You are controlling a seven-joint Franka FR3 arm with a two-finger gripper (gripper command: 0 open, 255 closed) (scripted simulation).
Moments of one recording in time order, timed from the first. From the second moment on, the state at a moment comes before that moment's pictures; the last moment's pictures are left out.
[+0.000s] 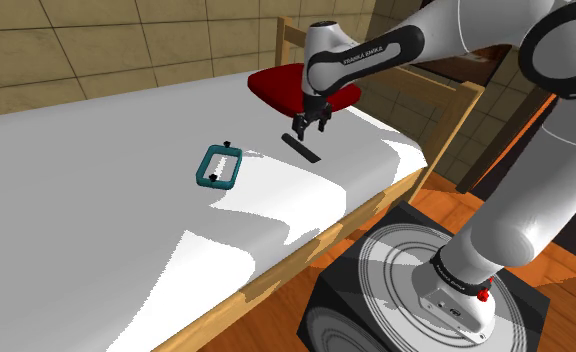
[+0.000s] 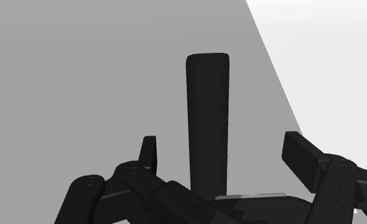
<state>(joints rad) -0.01 0.11 0.08 -2.04 -0.10 2.12 0.19</state>
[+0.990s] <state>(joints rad) -0.01 0.36 0.06 -1.89 -0.13 2.24 0.25</state>
